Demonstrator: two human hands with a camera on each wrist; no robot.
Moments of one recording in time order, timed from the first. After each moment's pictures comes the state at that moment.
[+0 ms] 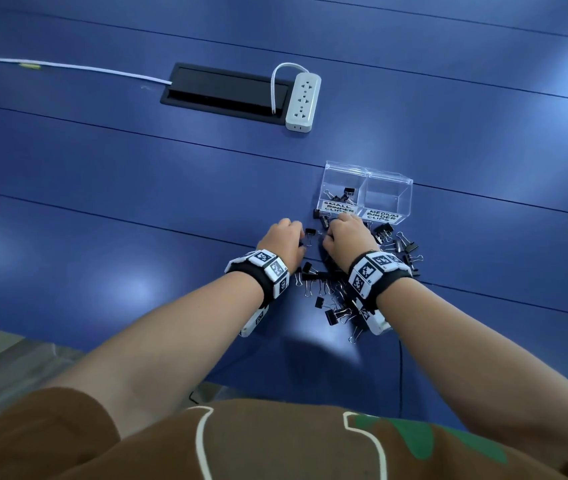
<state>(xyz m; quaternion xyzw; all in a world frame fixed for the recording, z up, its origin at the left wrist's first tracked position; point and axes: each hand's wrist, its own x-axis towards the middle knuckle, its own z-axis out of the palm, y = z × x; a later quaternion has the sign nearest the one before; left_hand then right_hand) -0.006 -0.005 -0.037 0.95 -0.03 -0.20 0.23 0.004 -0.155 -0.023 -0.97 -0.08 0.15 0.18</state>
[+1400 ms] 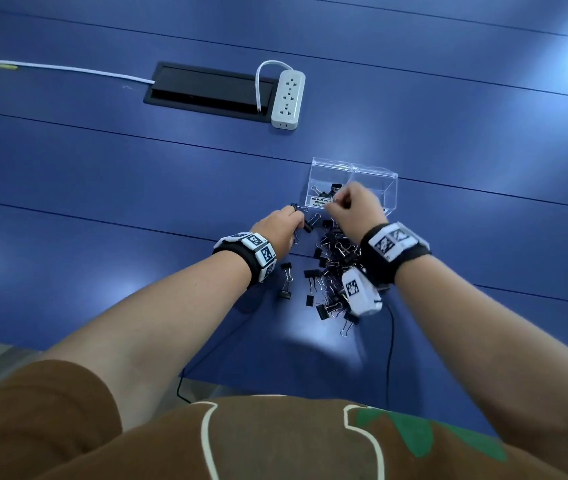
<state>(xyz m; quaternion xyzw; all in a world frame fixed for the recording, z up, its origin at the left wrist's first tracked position) 0.018 -0.003 -0.034 0.94 -0.17 -0.23 0.17 0.018 -0.174 0.018 -0.91 0.09 0.12 0.40</state>
